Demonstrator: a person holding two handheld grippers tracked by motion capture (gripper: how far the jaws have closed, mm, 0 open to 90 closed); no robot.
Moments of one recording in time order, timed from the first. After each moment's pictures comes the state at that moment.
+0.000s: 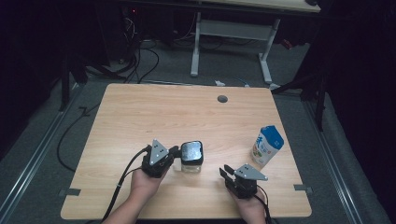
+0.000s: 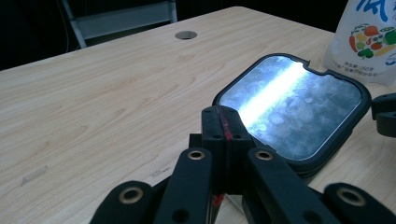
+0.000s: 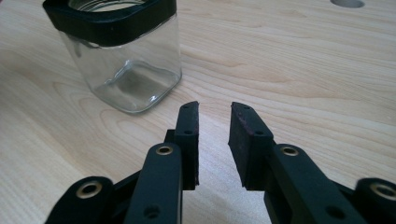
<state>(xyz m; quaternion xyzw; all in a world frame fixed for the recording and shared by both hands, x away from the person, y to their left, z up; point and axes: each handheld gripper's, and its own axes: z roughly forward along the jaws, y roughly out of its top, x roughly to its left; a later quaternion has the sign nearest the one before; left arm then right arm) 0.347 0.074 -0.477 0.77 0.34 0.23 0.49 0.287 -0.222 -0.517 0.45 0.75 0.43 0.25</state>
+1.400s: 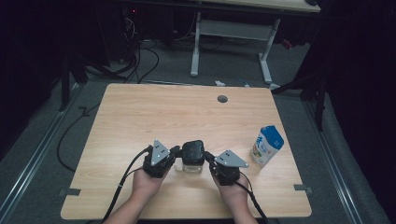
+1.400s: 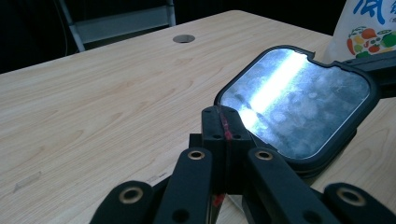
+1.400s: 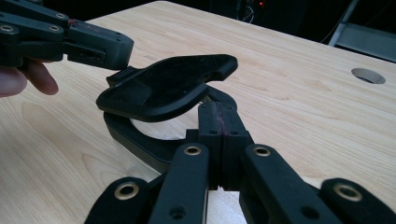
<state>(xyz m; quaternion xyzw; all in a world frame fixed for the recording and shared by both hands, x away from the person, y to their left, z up) 0.348 0.071 -0.479 0.77 0.33 0.23 0.50 0.315 -0.166 -0.477 0.39 0.75 0.45 0.28</state>
